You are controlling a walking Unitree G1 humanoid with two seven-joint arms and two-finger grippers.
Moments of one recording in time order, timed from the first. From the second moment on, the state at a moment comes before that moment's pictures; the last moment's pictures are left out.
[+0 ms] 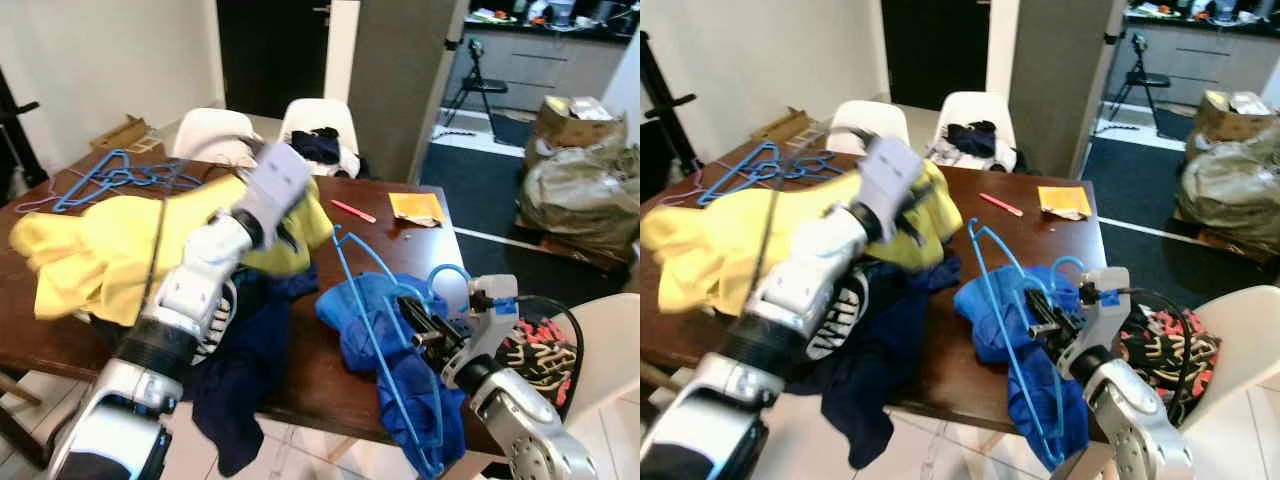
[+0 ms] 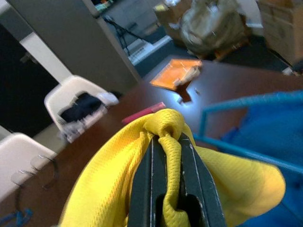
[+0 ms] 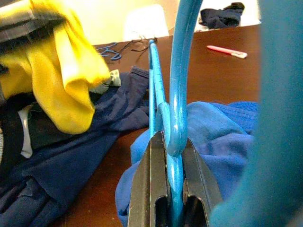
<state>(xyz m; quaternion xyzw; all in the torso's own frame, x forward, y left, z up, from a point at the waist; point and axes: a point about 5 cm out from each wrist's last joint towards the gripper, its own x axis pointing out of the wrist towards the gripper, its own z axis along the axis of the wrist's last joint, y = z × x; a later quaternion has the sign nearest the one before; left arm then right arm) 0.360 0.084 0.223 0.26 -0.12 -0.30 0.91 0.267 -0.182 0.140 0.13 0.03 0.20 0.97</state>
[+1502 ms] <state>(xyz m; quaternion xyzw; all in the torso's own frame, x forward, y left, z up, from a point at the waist) 0.235 0.306 0.184 -0.09 -0.02 0.37 0.92 0.268 -0.182 0.140 0.13 0.04 0.21 0.97</state>
